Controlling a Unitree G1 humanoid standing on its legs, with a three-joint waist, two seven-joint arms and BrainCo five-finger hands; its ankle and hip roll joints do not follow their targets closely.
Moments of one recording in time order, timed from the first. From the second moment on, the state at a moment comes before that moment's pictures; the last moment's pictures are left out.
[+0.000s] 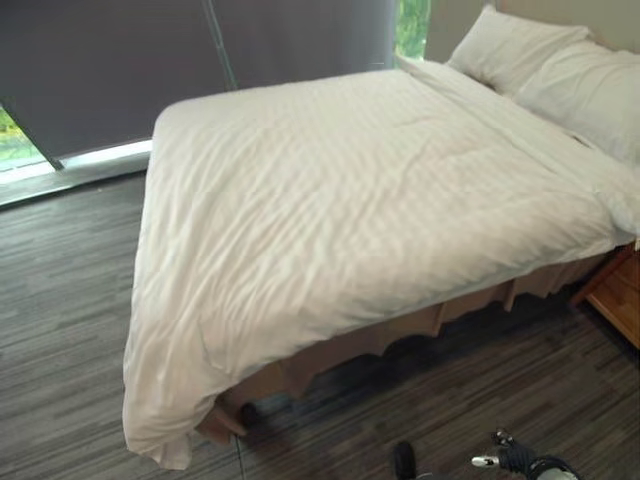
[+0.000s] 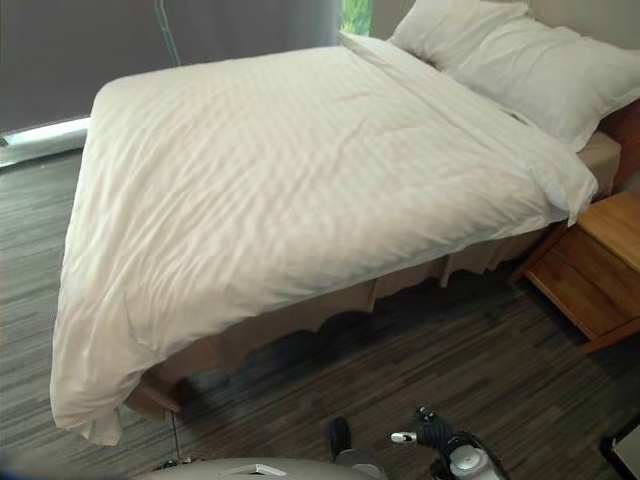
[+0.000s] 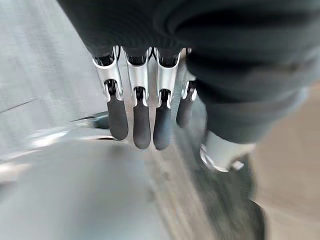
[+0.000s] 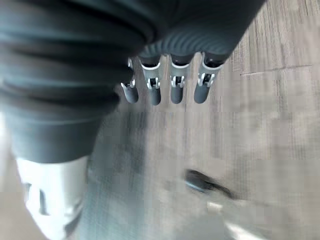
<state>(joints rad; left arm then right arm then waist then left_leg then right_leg) 0.12 0.25 -0.17 1.11 -0.18 -0.13 -0.16 0.10 -0.41 0.18 0.90 0.06 -0.11 0.09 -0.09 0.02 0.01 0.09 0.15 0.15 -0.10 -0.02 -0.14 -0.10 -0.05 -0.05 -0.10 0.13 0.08</state>
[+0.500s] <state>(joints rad) 0.21 0.23 -0.26 0.68 -0.33 -0.21 -0.14 0.23 -0.37 0.16 0.53 0.35 -0.17 0.10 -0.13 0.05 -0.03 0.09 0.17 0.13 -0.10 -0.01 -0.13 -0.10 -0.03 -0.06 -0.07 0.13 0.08</state>
